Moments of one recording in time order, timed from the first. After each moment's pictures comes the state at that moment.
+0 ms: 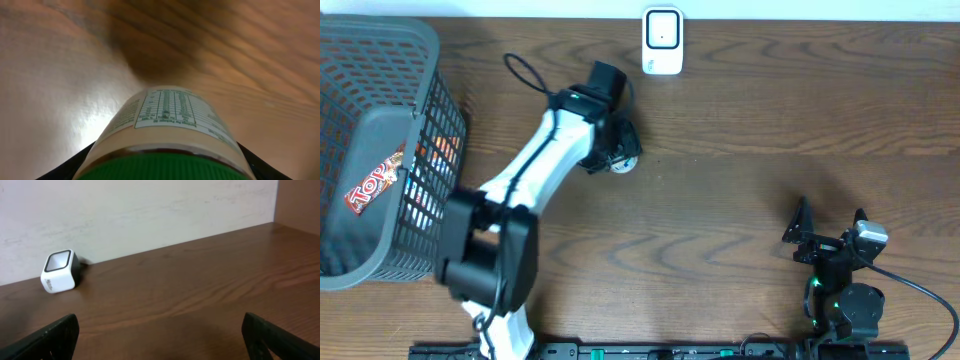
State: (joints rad) left arm -0.39 1.94 1.46 -0.85 0.12 -0.70; right arm -0.01 0.01 0.01 -0.06 0.13 0.22
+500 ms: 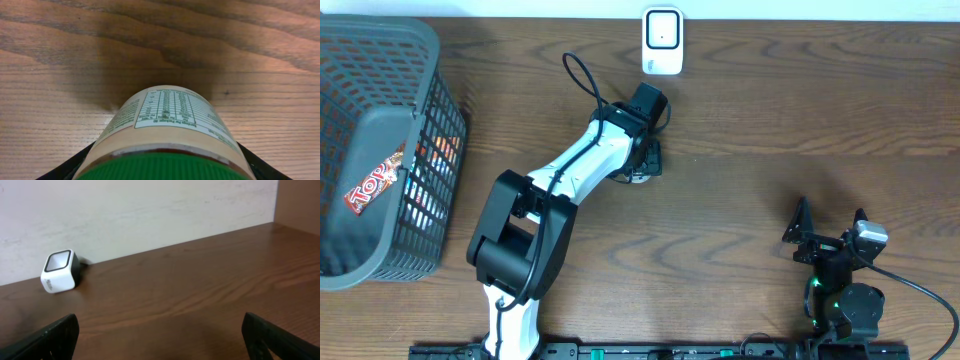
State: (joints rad) left arm -0.51 2.04 1.46 -0.78 0.00 -0.54; right arm -0.01 0.01 0.01 -0.06 0.13 0.22
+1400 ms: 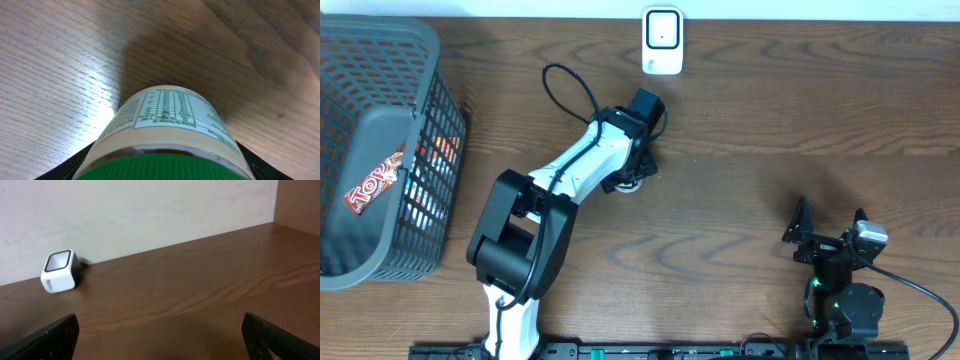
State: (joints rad) left arm -0.51 2.04 1.43 -0.86 -0.05 -0.98; right arm -0.01 0.01 0.01 -0.06 0.13 0.22
